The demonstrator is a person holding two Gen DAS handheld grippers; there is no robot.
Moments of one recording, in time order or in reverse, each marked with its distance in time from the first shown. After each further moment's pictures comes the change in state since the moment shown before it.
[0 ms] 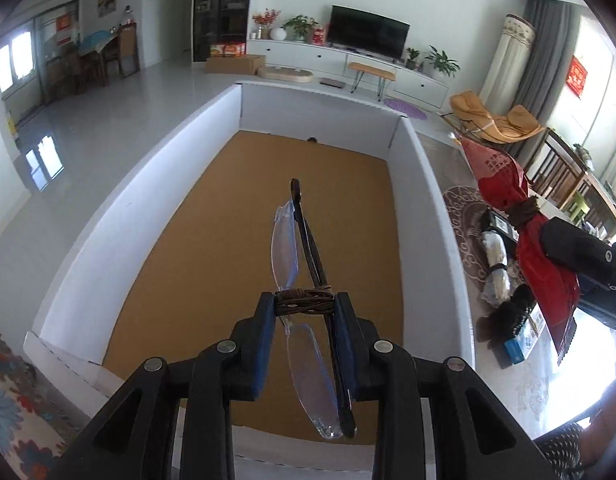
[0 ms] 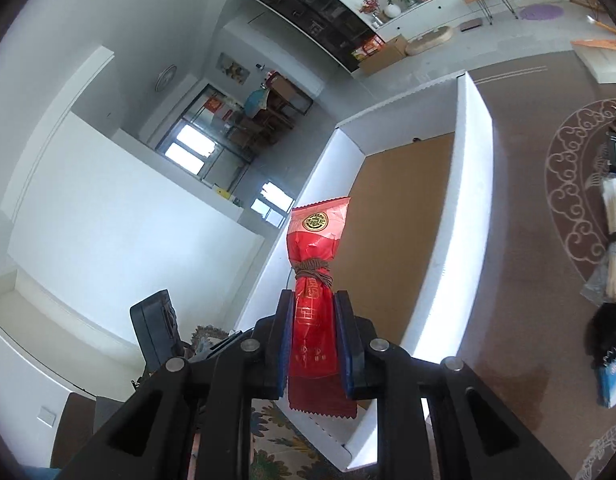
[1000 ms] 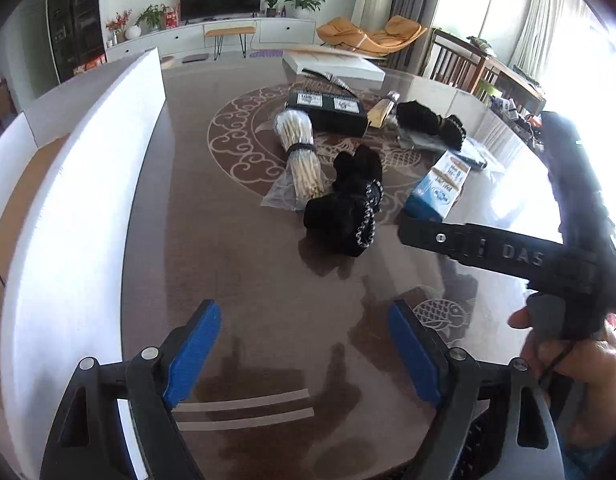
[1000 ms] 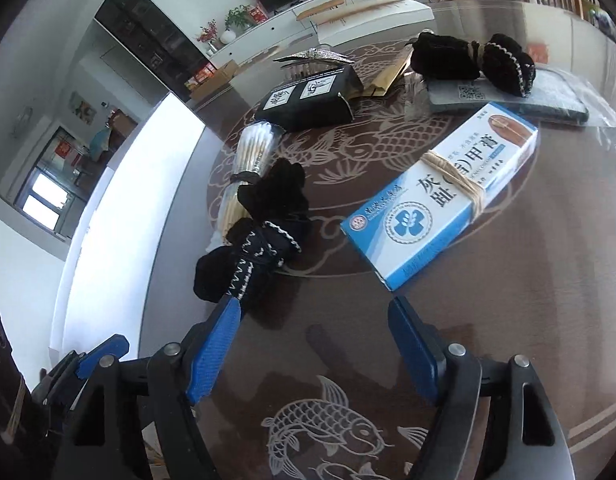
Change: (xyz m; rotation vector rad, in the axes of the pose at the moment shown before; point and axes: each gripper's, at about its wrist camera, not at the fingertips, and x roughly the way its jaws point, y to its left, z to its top) left arm 0.064 -0.240 -0.090 0.392 0.142 -0.261; right arm -0.125 -0.211 -0.068 0.200 -0.116 -0.625
